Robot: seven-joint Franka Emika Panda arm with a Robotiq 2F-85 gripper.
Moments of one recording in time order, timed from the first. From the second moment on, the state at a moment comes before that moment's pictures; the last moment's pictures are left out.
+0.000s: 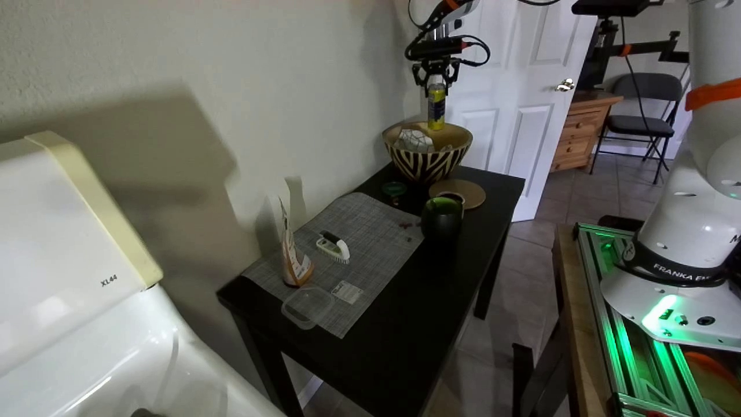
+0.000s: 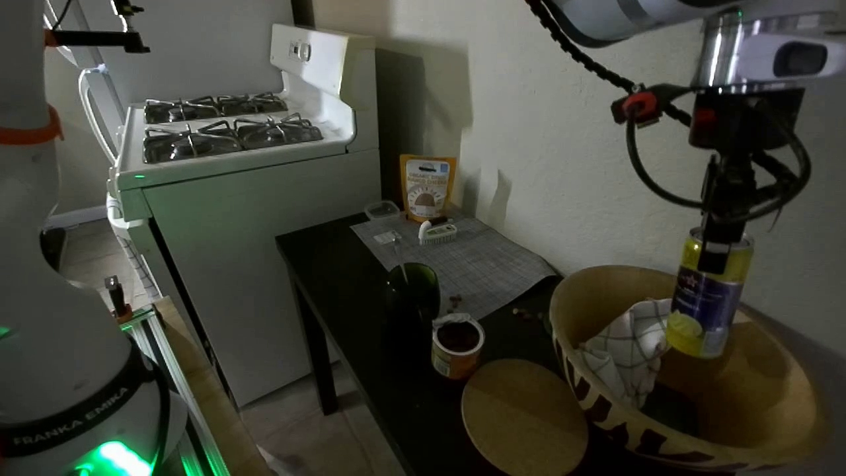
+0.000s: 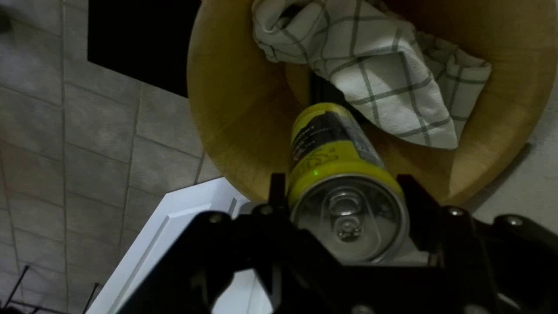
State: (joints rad) arm -0.25 0.36 -0.42 -1.62 -0.11 2.06 0.78
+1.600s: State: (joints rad) arm -0.08 -0.01 -0.08 -2.10 -0.15 2.14 0.50
